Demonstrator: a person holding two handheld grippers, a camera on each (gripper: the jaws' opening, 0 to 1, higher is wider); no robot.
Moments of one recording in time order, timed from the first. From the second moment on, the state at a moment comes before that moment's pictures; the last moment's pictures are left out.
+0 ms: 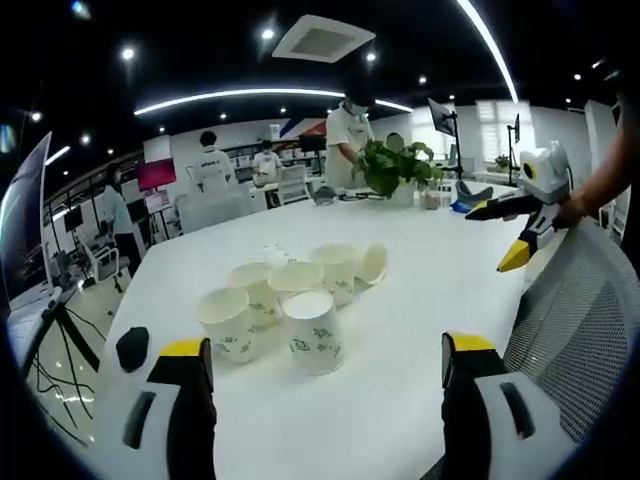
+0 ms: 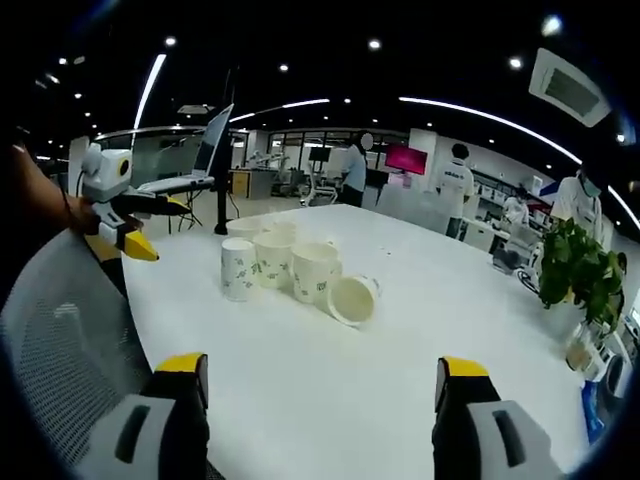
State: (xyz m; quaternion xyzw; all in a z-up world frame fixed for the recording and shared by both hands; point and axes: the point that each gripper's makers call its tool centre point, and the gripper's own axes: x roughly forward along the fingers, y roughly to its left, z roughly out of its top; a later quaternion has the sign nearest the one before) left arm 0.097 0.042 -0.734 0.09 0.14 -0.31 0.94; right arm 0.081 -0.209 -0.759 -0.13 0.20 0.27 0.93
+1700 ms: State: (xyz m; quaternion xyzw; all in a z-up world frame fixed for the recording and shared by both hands) left arm 0.094 0.035 -0.729 0.08 0.14 -0.32 0.93; right arm 0.078 -0.207 -0.763 -0.10 0.21 0.28 0.93
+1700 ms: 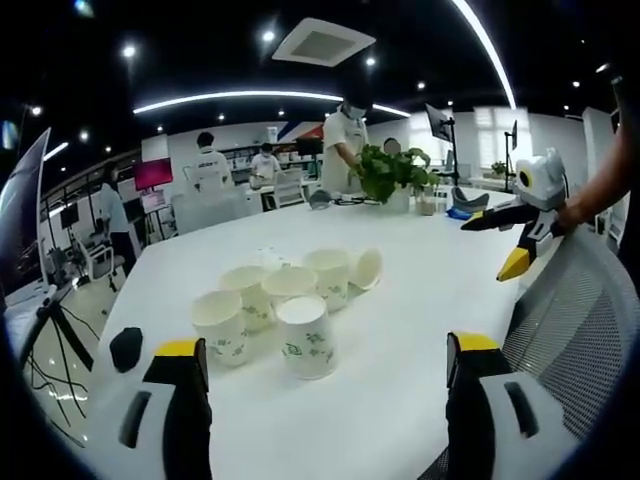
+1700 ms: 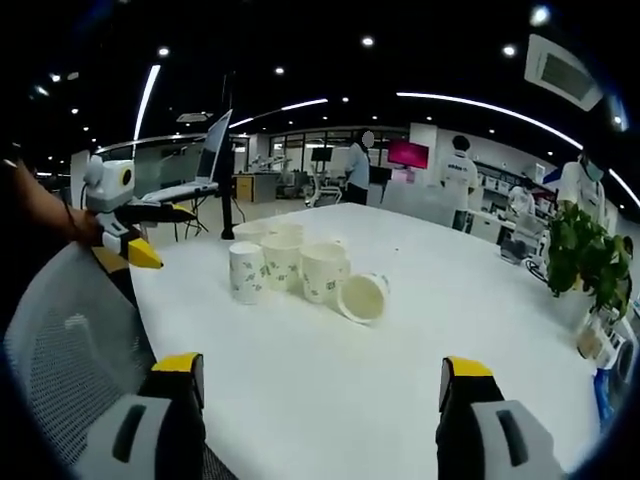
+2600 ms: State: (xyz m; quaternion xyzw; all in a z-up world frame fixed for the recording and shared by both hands) left arm 0.111 0.038 -0.720 0.08 0.15 -0.33 0.93; right arm 0.079 -0.206 -0.760 -0.10 0.20 0.28 0.93
